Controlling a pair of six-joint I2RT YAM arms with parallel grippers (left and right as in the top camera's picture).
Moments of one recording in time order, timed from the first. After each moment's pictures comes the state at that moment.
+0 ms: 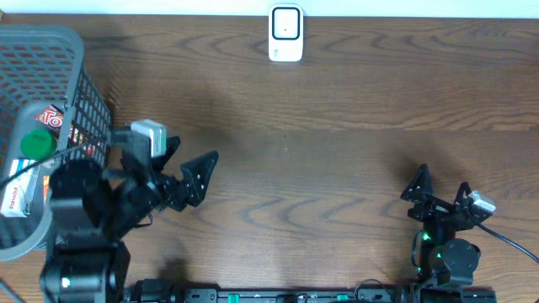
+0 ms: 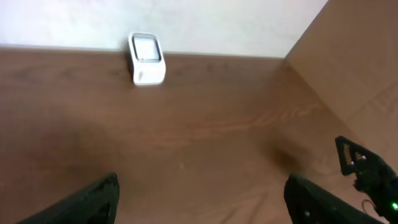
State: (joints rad) left arm 0.02 0.73 0.96 -0.69 0.64 -0.15; right arm -0.10 0.01 0.01 -0.05 0.16 0.40
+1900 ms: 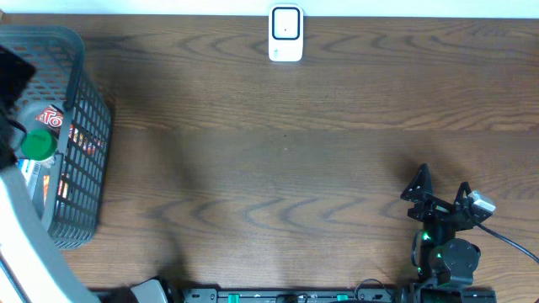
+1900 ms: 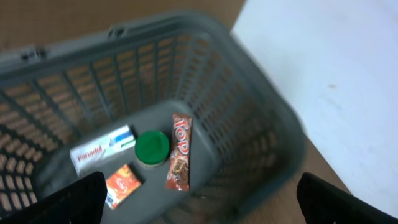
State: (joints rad) left arm 0.47 1.45 1.98 -1.21 -0.22 -0.53; right arm -0.10 0.01 0.01 -0.06 0.16 0.40
